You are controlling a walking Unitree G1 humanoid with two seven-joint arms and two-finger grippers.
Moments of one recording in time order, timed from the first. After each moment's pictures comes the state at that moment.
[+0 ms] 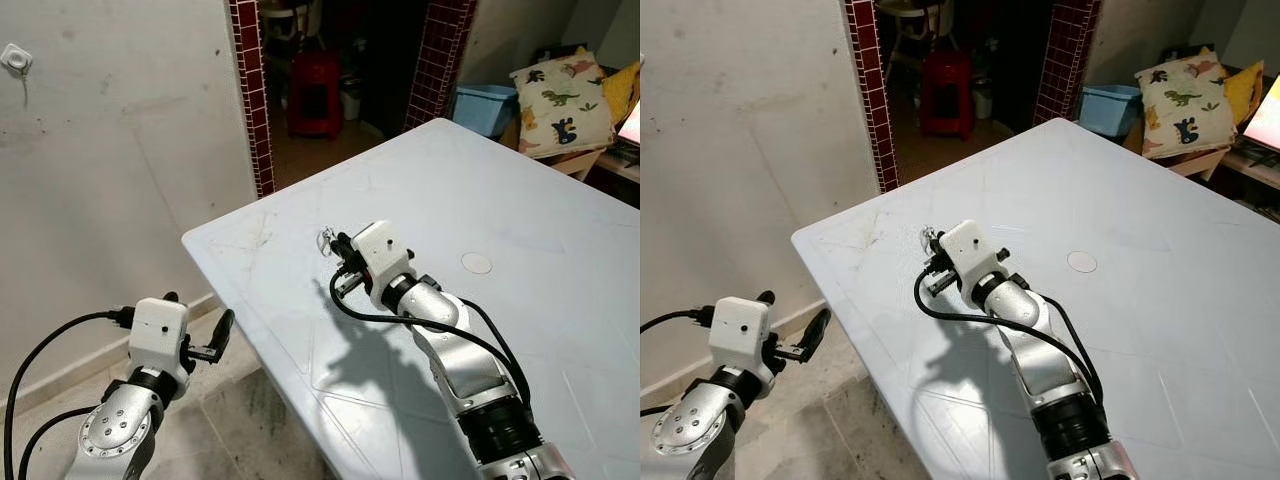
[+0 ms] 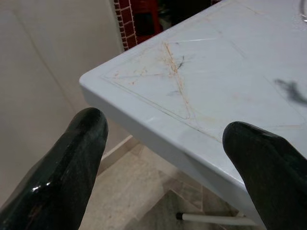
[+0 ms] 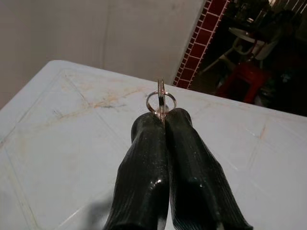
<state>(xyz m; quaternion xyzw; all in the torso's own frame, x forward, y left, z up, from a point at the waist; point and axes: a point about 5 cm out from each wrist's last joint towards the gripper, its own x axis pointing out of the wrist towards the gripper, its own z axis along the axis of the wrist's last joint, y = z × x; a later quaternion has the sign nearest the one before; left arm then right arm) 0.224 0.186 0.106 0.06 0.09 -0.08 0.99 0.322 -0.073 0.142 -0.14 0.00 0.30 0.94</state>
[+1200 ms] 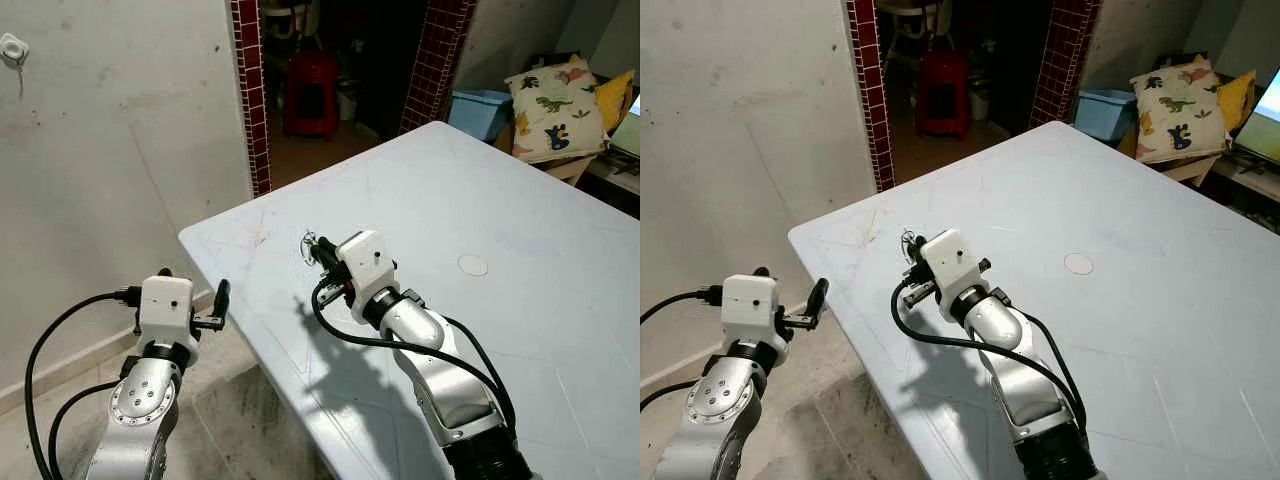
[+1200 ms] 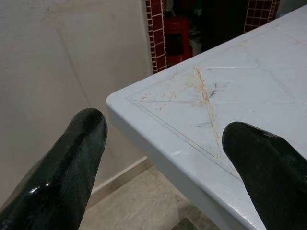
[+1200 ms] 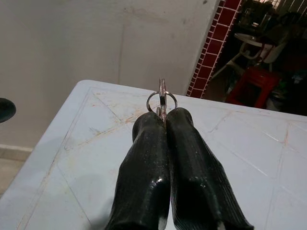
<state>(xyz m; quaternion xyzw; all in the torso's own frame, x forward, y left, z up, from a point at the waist) 0.250 0.181 0.108 0.06 0.05 -0.01 1.00 0.295 -0.051 0.143 -0.09 -0.02 0.31 0.95</state>
